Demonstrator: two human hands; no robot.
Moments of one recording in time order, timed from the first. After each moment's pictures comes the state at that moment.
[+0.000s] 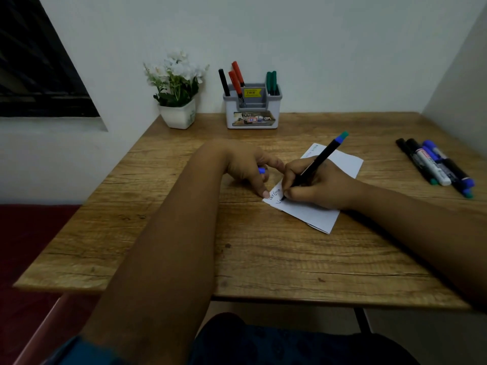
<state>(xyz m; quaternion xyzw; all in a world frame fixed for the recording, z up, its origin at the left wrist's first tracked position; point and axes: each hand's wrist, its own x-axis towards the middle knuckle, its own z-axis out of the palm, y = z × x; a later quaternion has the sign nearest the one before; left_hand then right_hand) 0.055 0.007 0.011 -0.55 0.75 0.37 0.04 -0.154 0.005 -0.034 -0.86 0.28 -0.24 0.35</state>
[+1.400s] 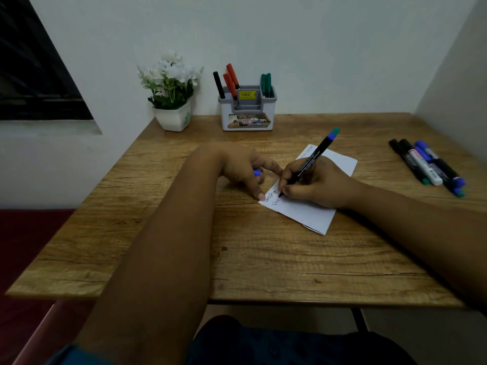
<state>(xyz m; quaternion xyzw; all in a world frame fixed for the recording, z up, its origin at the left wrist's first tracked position) 0.055 0.005 0.012 -0.53 0.75 0.39 0.05 -0.159 0.004 -0.029 -0.85 0.32 -0.24 0.34</state>
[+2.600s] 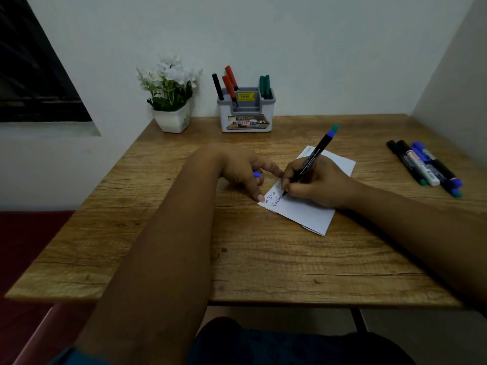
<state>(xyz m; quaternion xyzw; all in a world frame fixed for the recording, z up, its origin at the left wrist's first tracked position) 0.054 0.005 0.011 -0.53 0.75 0.40 0.05 -0.159 0.005 -0.029 -0.84 0.34 -0.25 0.33</state>
